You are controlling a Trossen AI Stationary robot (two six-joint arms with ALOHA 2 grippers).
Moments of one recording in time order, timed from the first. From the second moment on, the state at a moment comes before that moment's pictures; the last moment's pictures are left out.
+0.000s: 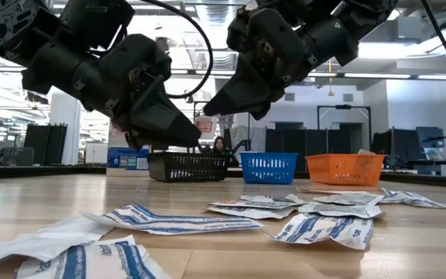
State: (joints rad) left arm -0.28 1.54 0.51 0.74 -0.28 -0.44; right arm 0.13 1.79 0.97 0.24 -0.02 0.15
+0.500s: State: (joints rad) left arm -0.28 1.54 0.51 0.82 -0.22 -0.32; right arm 0.13 1.79 0.97 0.26 -0.03 0.15
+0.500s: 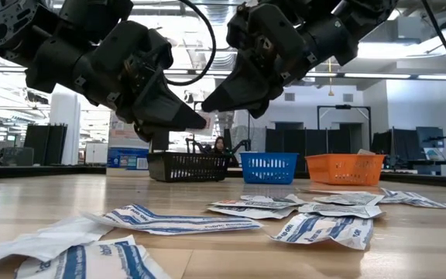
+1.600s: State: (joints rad) left arm -0.32 1.54 0.51 0.83 -0.35 -0.03; right arm 0.15 1.78 0.97 0.23 -0.08 0.51
